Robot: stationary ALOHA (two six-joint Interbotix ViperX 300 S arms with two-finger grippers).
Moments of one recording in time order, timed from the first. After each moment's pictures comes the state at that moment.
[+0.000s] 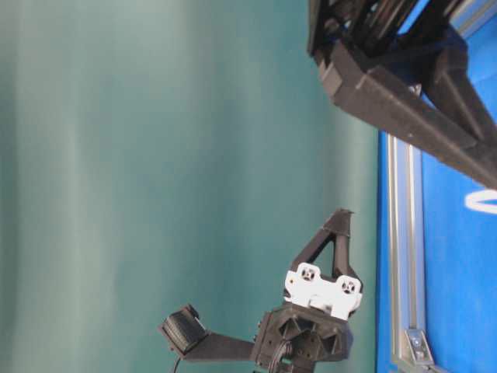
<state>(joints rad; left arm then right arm) 0.28 0.15 0.84 -0.09 -0.77 -0.01 0.29 0.15 0.80 -0.09 -0.69 0.06</state>
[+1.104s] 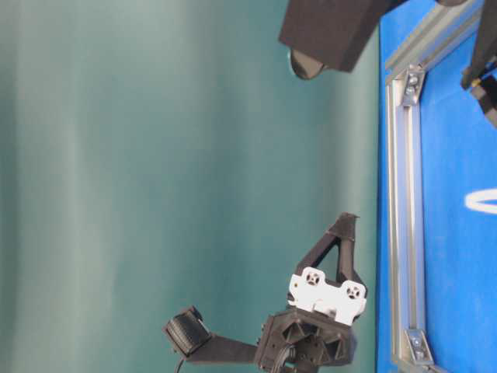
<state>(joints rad) 0.28 0.15 0.85 -0.09 -0.76 -0.01 0.31 0.37 0.72 0.00 -0.66 0.08</state>
